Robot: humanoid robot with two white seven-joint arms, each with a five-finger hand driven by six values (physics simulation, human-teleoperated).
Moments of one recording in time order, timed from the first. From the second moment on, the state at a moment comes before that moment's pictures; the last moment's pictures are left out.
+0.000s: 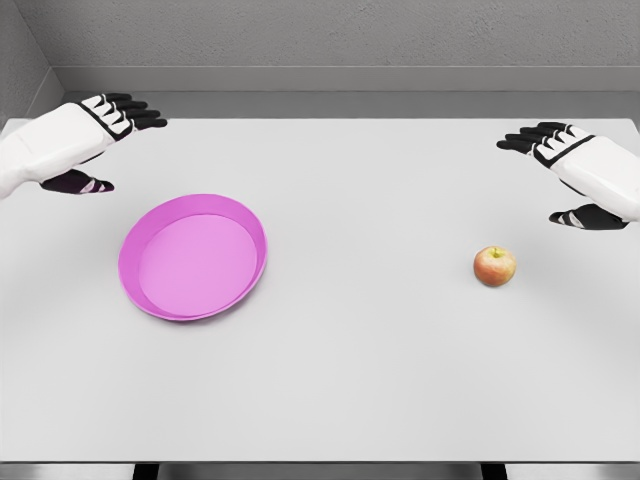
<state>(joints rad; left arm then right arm) -0.62 0.96 -0.65 -1.38 -0.45 -0.61 0.01 -0.24 -1.11 0.39 -1.75 0.30 -0.32 0.03</state>
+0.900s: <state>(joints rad) -0.62 0.96 -0.65 -1.37 -0.45 -0.61 0.01 -0.51 -1.01 0.62 -1.74 0.30 -0.22 0.56</state>
